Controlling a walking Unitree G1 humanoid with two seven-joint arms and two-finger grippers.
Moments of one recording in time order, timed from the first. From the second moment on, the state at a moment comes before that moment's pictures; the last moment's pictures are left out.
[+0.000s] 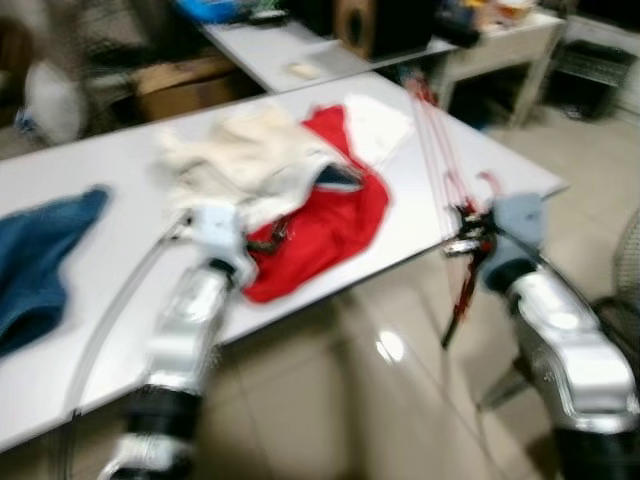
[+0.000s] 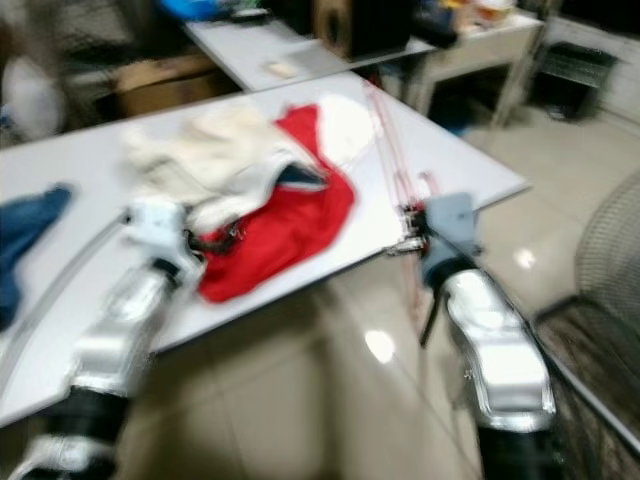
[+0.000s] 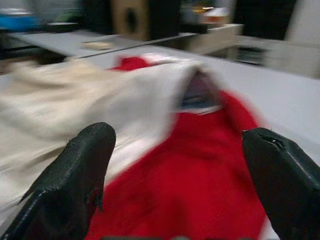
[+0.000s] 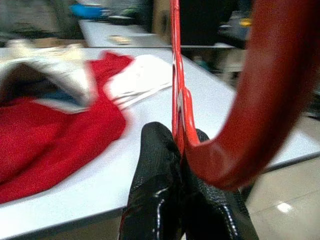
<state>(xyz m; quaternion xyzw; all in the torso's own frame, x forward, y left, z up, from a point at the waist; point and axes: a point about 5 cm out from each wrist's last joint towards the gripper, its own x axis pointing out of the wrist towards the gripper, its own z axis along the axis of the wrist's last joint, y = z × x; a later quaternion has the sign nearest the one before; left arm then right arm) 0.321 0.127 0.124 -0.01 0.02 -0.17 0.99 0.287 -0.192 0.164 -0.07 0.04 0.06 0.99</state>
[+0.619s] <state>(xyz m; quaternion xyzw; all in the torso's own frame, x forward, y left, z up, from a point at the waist) 0.333 0.135 0.134 0.03 0.00 -0.17 0.99 0.286 -0.184 0.163 -0.07 0.04 0.08 0.99</state>
